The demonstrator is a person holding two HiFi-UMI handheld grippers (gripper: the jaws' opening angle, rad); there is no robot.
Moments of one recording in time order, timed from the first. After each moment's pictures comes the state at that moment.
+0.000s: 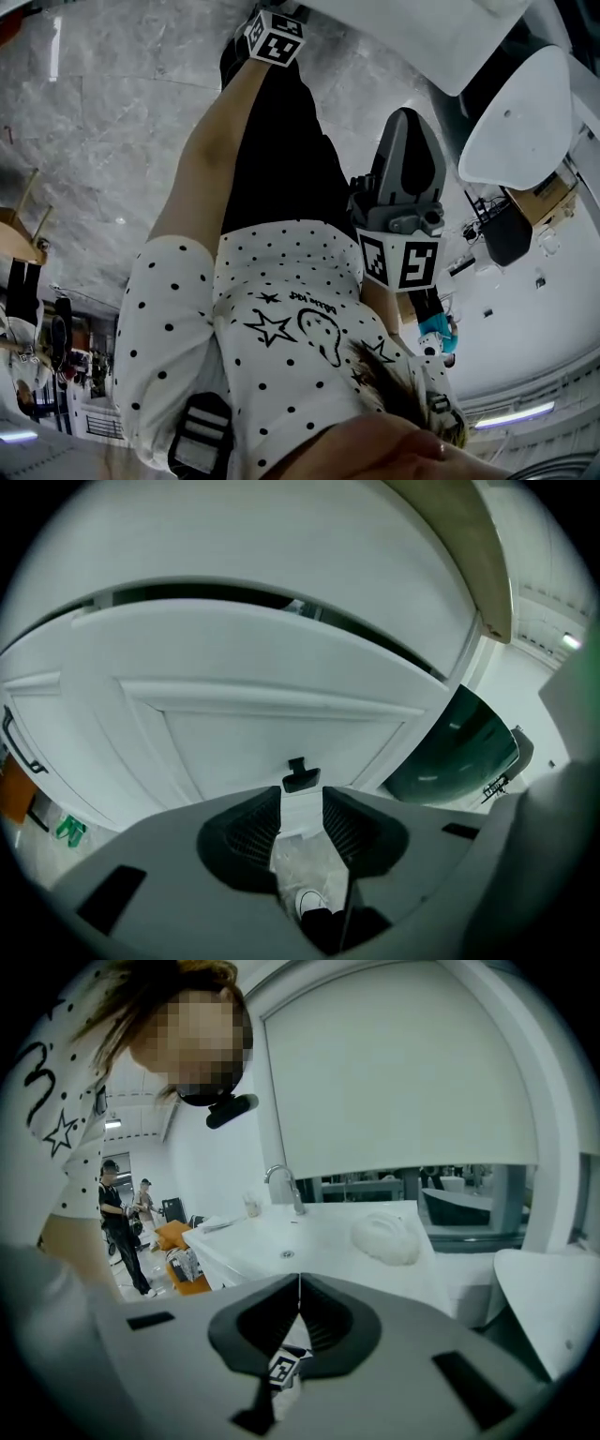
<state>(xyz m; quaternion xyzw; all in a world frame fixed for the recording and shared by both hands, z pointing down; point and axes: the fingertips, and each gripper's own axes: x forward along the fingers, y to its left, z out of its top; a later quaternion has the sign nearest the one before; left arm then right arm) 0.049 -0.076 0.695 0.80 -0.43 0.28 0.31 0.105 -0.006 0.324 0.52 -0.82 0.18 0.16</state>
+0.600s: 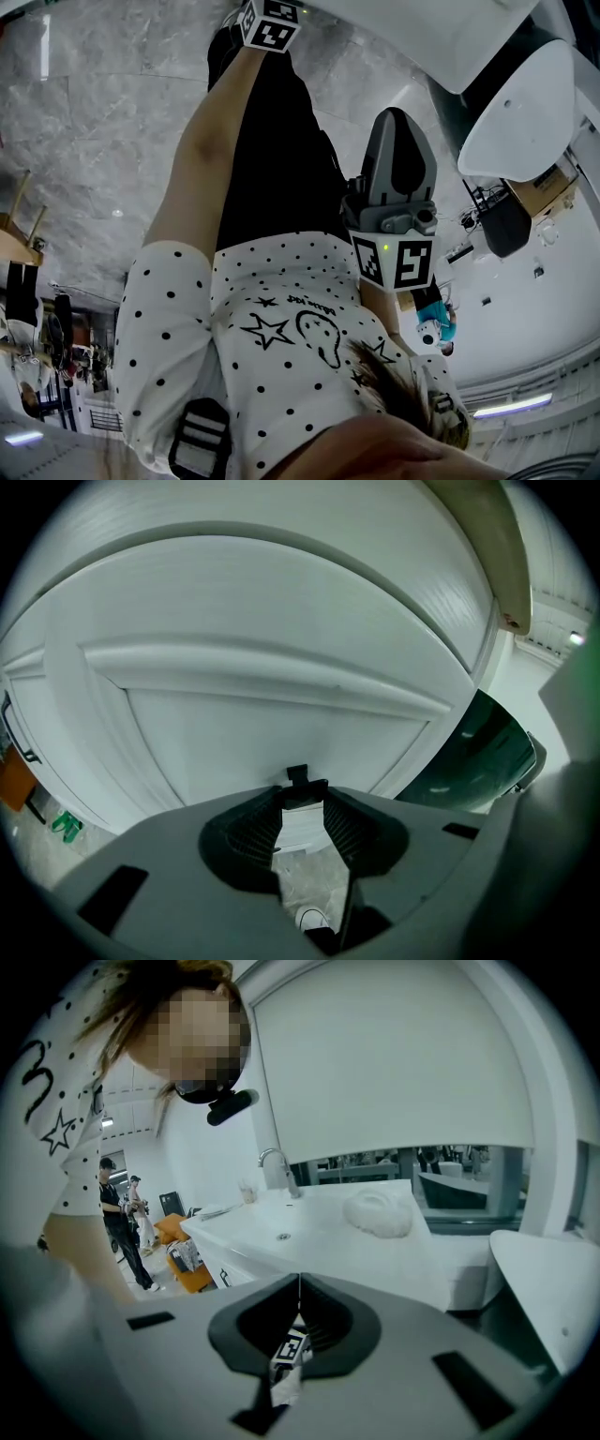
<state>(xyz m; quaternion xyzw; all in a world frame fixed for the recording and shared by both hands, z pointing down) 0.064 -0.094 0.707 0.79 -0.47 0.26 0.30 0.127 0.009 0.356 0.52 -0.81 0.22 0.19</state>
